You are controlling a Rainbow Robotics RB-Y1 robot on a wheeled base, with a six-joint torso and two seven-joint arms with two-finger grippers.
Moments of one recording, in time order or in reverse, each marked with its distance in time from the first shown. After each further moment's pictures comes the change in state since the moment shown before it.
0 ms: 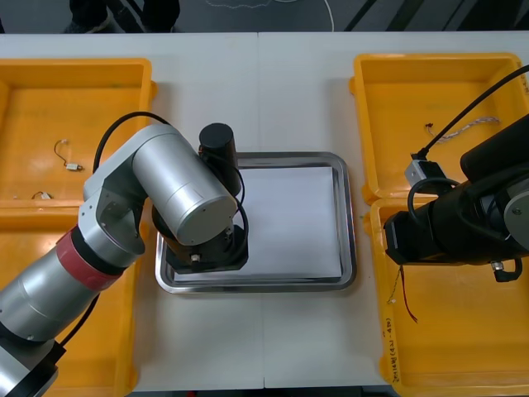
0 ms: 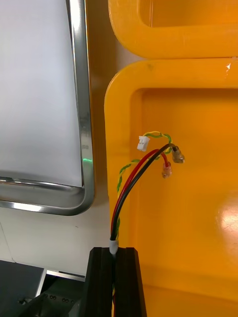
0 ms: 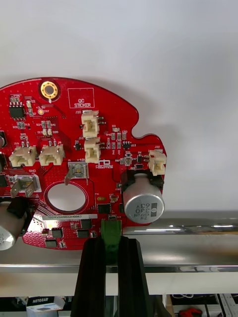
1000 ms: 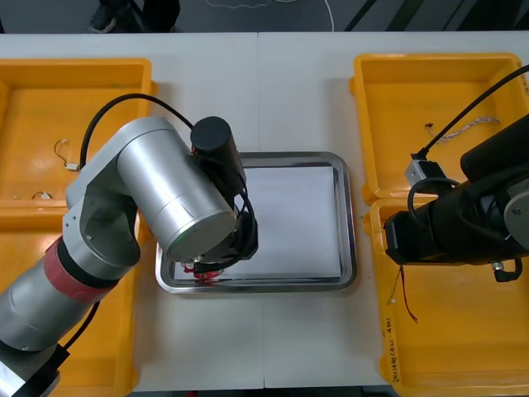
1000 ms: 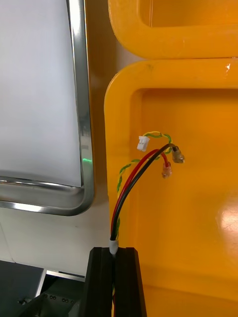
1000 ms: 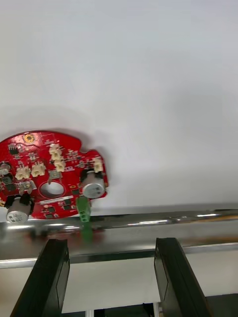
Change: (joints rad) right arm 0.000 0.000 0.000 0.000 0.001 0.000 0.001; left arm 0.014 -0.010 0.019 -0.202 -0.093 0.000 0.000
